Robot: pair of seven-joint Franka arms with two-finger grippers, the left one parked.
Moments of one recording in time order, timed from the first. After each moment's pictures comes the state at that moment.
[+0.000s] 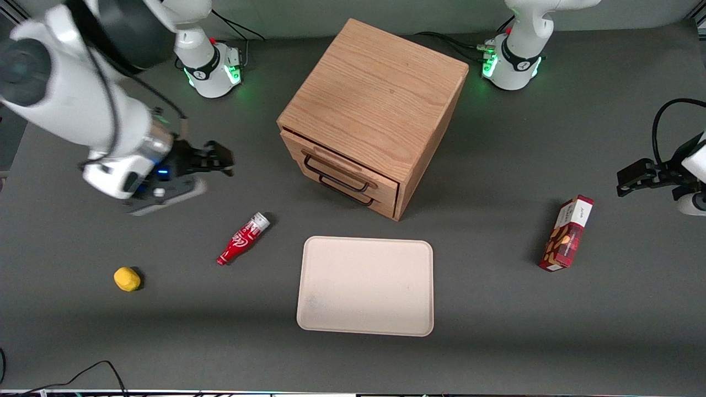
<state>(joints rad) 0.09 0.30 0.38 -1.35 0.02 1.58 0.12</state>
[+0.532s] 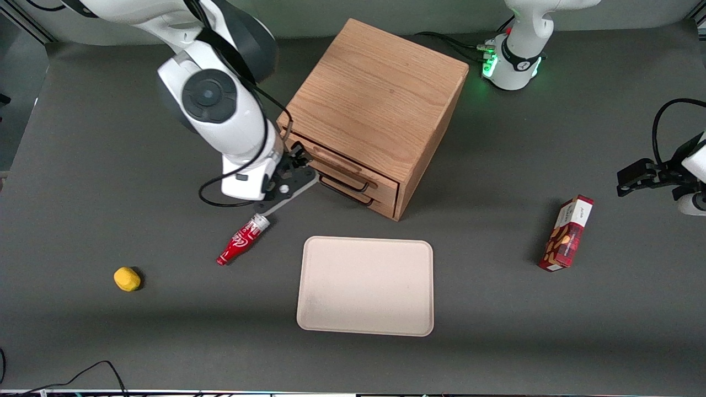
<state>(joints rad) 0.10 0.50 0.65 -1.33 -0.21 1.68 0.10</state>
